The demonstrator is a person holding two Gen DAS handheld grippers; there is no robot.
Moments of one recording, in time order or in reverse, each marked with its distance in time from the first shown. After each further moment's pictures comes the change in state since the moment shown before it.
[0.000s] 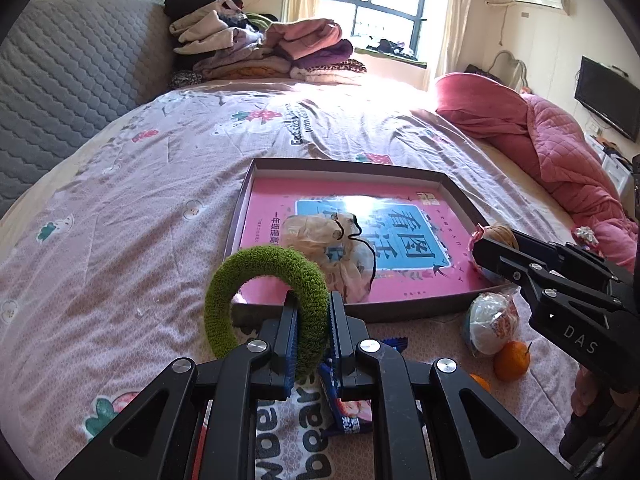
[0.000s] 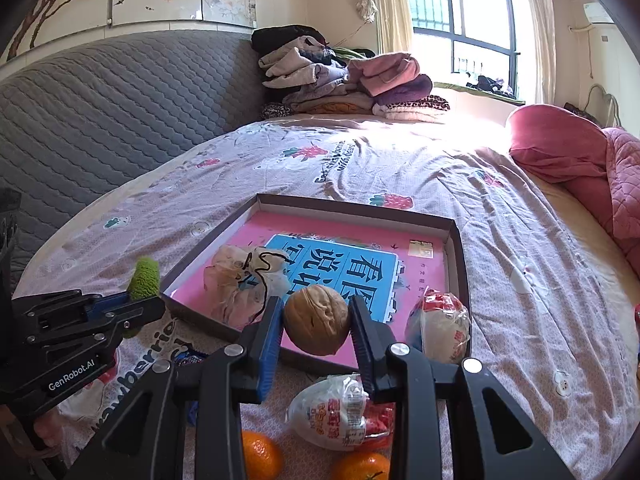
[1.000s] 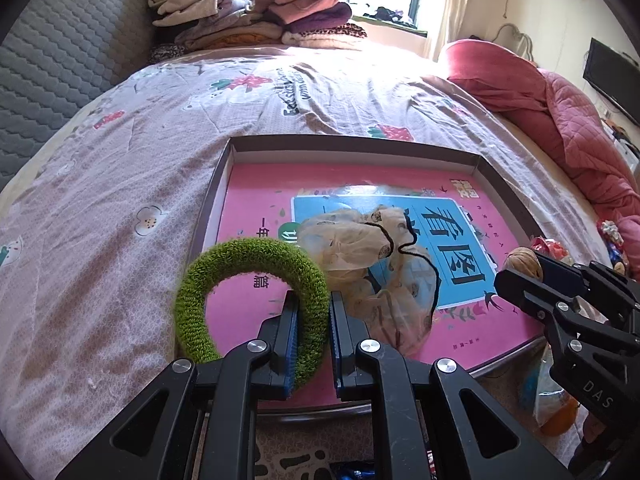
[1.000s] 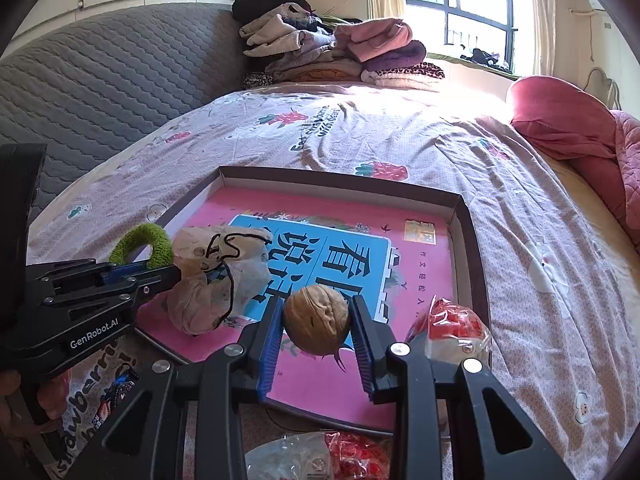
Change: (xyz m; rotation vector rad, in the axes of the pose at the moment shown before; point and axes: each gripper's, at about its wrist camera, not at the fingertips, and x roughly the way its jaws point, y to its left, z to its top) left arm 0.099 0.004 0.036 0.023 0.129 -0.014; right arm 0.061 -0.018 0.005 0.011 0.119 -0.033
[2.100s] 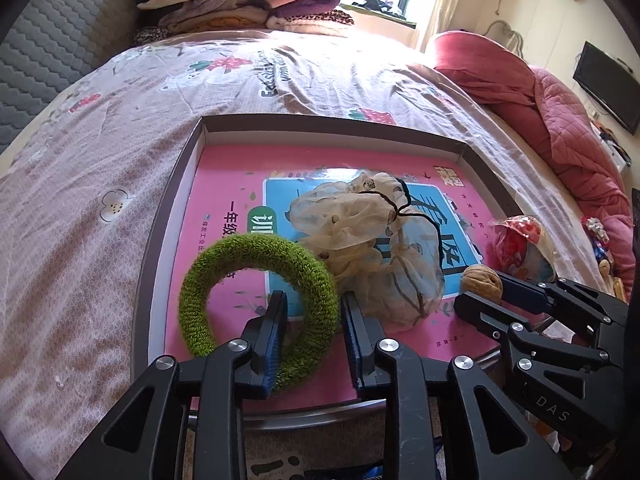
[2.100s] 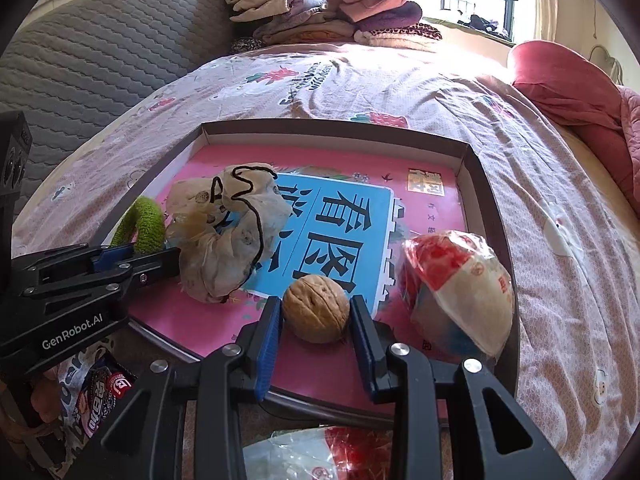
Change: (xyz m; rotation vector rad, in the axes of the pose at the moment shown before) left arm 0.012 -0.006 -0.002 -0.009 0.047 -0.081; right arm 0.023 -0.002 -0.012 0.032 0.131 -0.014
